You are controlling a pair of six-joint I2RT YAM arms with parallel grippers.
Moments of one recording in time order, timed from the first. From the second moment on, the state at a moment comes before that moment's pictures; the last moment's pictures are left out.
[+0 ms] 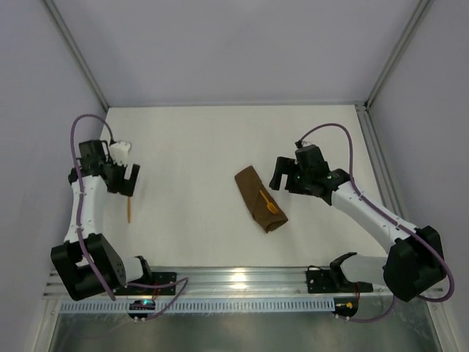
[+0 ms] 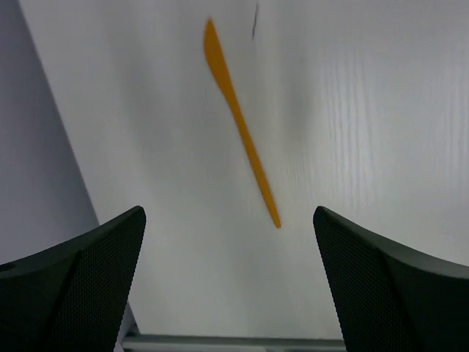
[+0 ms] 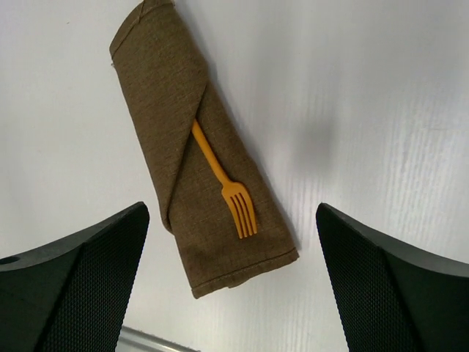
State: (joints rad) left arm 0.24 1.28 1.10 -0.74 0.09 0.50; right arm 0.44 1.24 0.87 -0.47 -0.05 0.57
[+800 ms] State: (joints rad) left arm 0.39 1.62 0.94 -0.63 0.09 0.49; right arm 0.52 1.13 0.82 -0.46 0.27 0.43
